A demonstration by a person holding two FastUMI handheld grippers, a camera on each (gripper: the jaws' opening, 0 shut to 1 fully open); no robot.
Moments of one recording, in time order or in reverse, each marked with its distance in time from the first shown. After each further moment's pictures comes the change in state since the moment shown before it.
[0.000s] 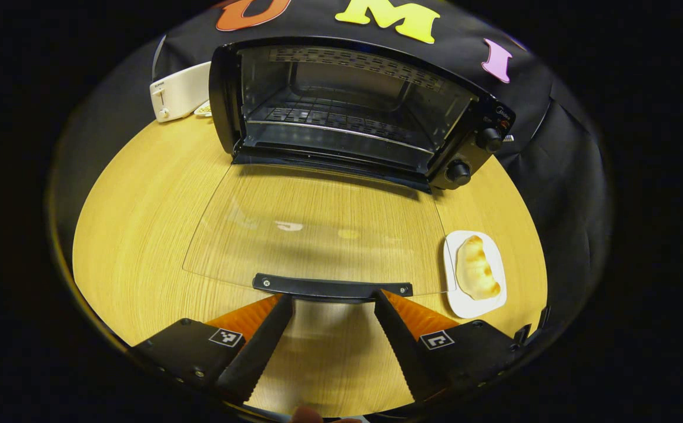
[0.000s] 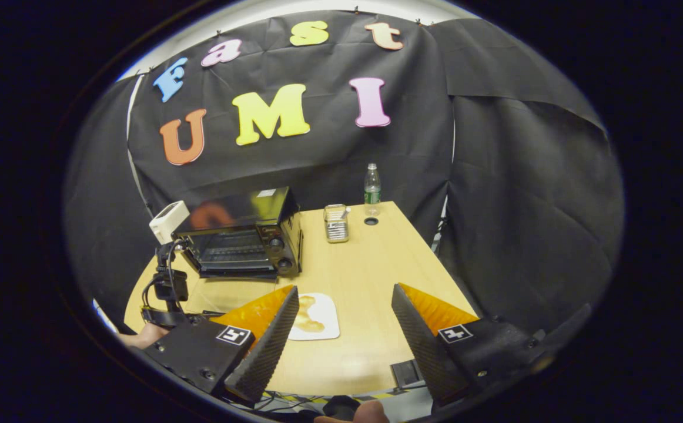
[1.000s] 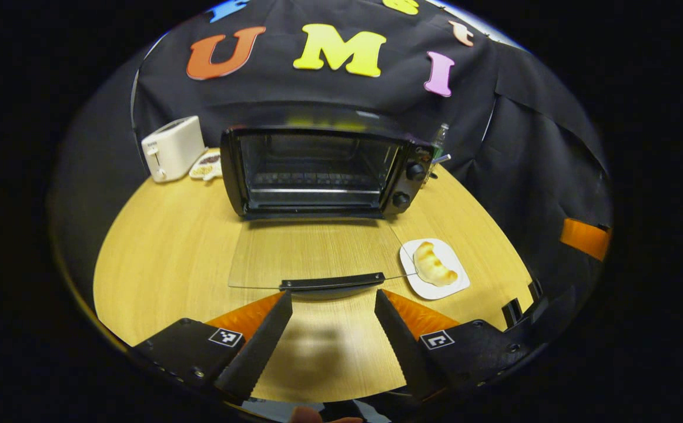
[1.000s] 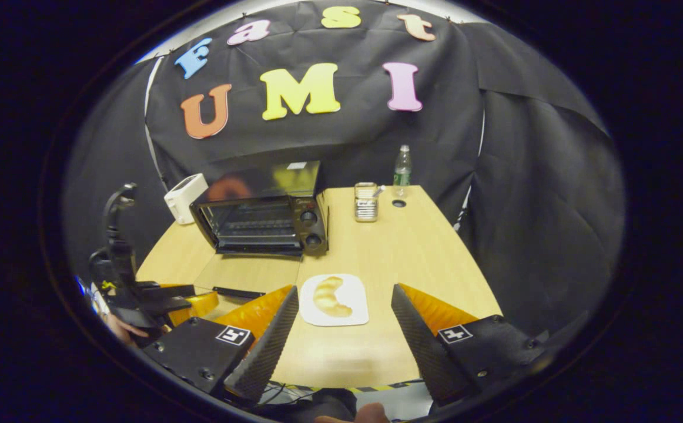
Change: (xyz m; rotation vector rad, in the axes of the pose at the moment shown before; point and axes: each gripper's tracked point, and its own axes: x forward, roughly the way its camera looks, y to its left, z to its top) left arm -0.130 0.002 0.035 0.224 -0.299 -0.076; right arm 0.030 0.057 -0.043 -0.059 0.134 0.107
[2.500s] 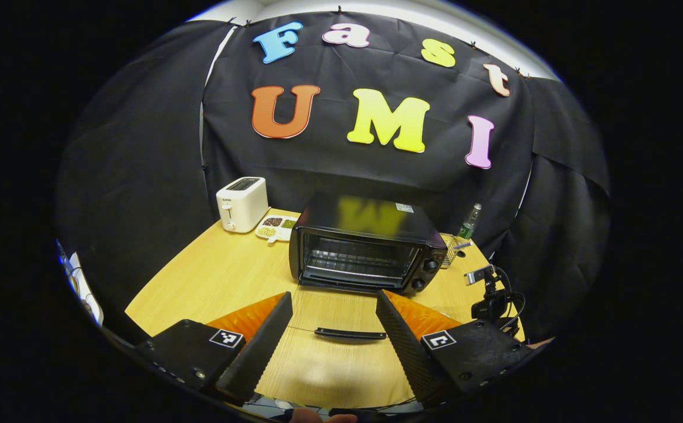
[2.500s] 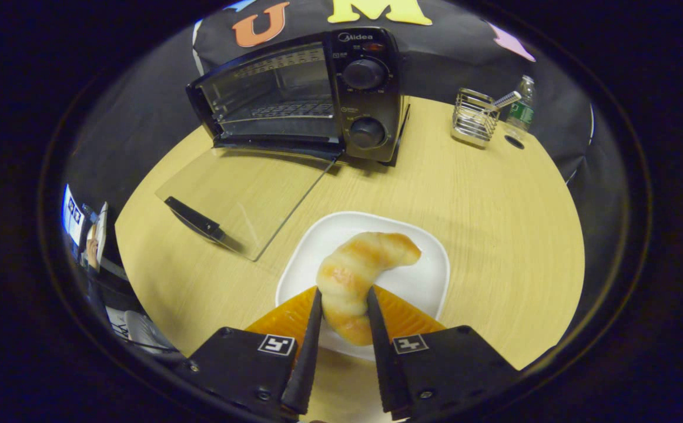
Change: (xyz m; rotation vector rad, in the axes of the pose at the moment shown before) left arm -0.071 0.022 0.097 -0.174 -0.204 0.234; right arm 0.197 0.014 -0.109 -0.270 0.349 0.271
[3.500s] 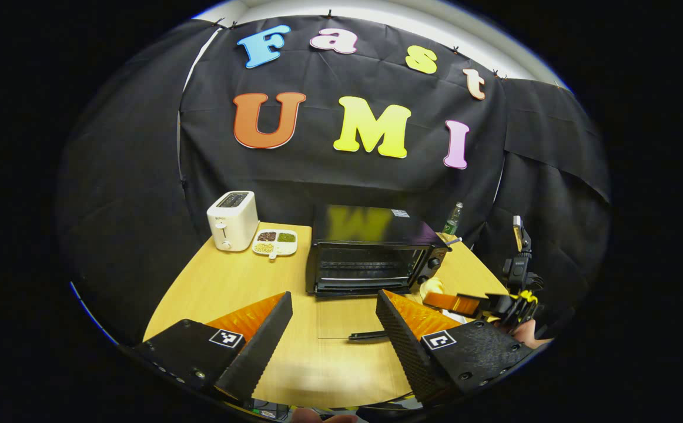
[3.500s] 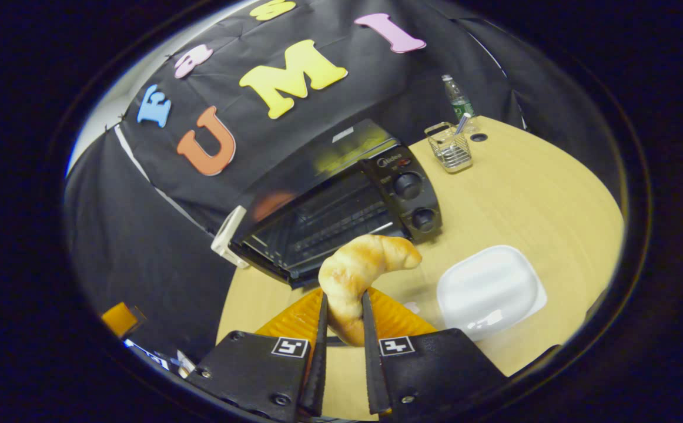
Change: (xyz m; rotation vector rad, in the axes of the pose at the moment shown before) left arm -0.014 0.094 0.030 0.089 -0.030 -0.156; right arm -0.060 0.142 0.155 0.660 -0.463 0.151
